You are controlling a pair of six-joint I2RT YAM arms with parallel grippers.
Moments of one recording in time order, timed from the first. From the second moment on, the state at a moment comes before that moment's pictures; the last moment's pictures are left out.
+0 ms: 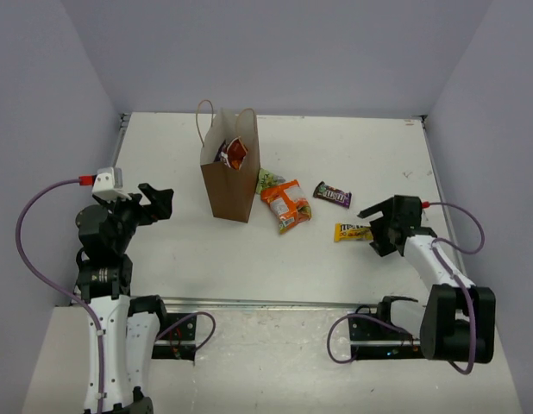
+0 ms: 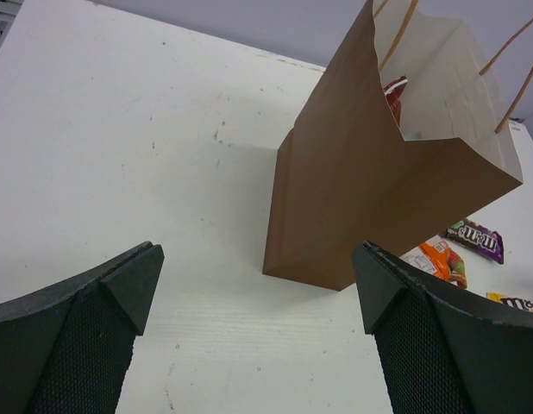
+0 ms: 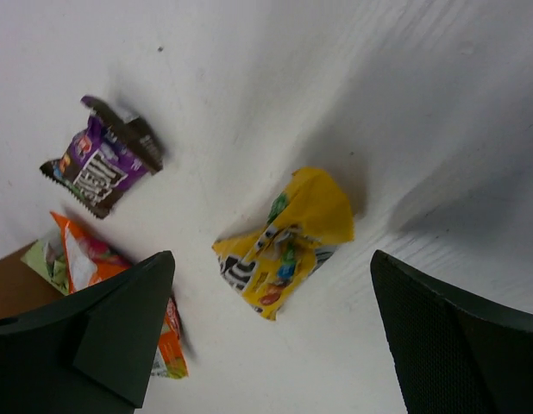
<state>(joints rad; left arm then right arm) 0.18 0.53 0.70 -0.35 0.31 -0.31 -0.05 1.12 0.53 -0.34 -0.04 1.10</state>
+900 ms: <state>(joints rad) 0.18 0.53 0.70 -0.35 0.31 -0.31 0.30 0.84 0.73 -0.30 -0.21 0.98</state>
